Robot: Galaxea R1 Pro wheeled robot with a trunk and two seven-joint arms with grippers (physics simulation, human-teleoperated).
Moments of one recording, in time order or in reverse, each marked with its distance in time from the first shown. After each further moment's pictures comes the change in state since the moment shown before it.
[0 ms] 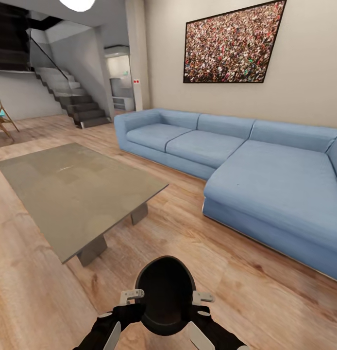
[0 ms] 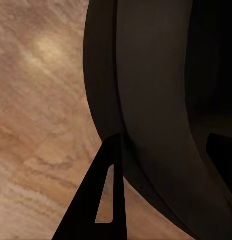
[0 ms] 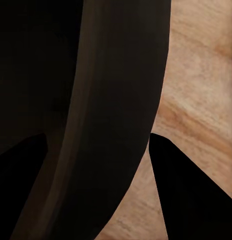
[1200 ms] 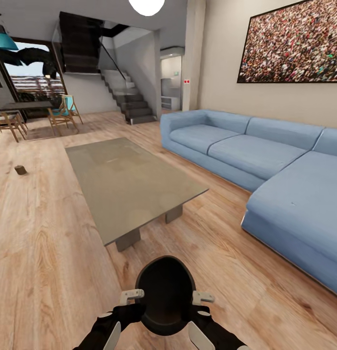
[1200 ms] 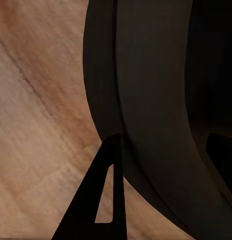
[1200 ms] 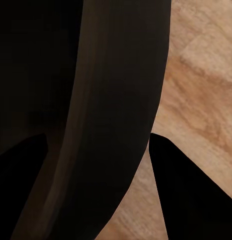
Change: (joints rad) left arm 0.000 0.000 -0.001 0.000 0.000 0.000 0.000; right arm 0.000 0.000 -0.004 0.000 0.004 0.001 0.003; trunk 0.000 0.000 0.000
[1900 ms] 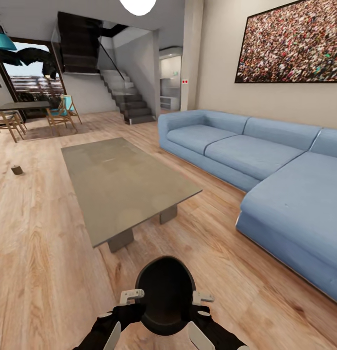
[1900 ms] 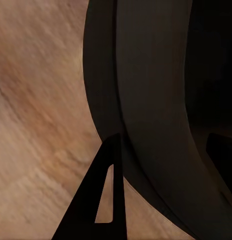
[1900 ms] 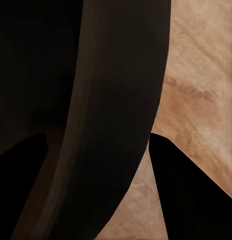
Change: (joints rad) left arm 0.000 0.000 0.000 0.000 -0.001 0.000 0.000; right arm 0.000 0.000 0.002 0.000 -0.002 -0.002 0.000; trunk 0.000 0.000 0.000
